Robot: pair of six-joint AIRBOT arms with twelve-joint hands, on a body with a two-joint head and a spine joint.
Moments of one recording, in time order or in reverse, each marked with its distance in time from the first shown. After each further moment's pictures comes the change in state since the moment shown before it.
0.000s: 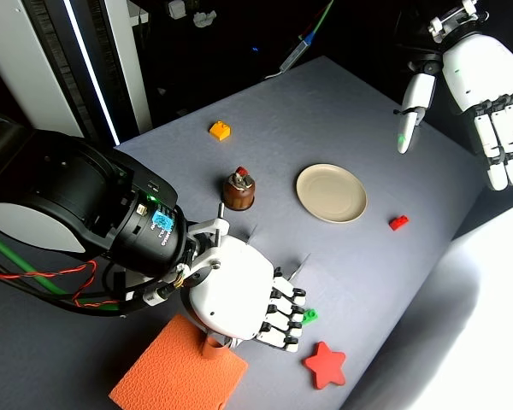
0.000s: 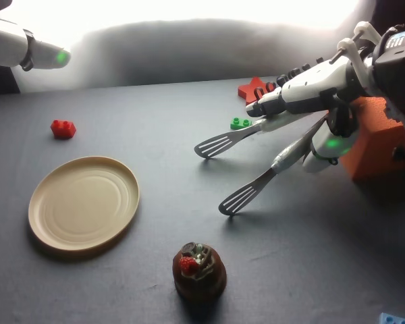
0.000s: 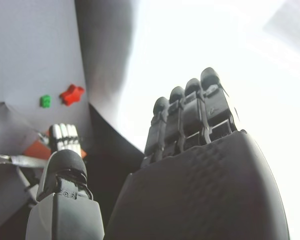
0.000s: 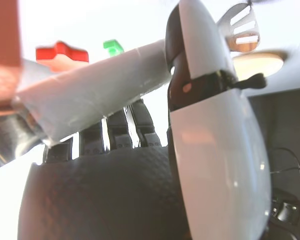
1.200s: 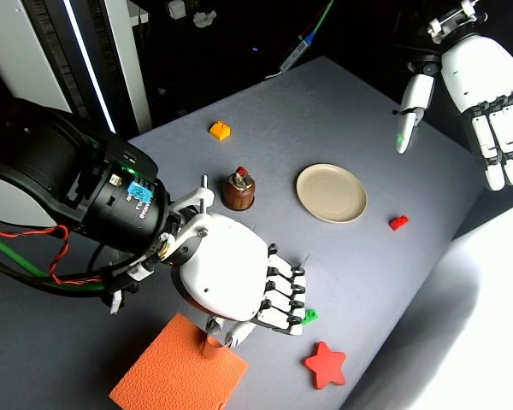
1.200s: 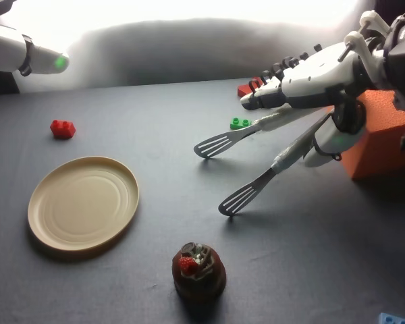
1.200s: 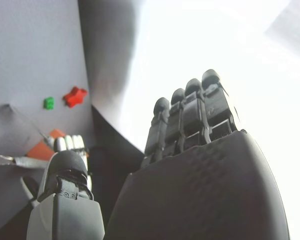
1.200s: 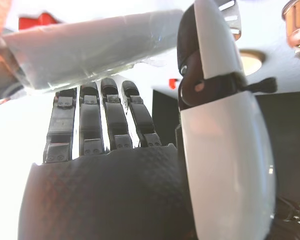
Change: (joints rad) left arm 0.013 0.004 0.000 0.000 -0.008 0.000; right arm 0.035 0.055 -0.080 -0.001 0.030 -0.107
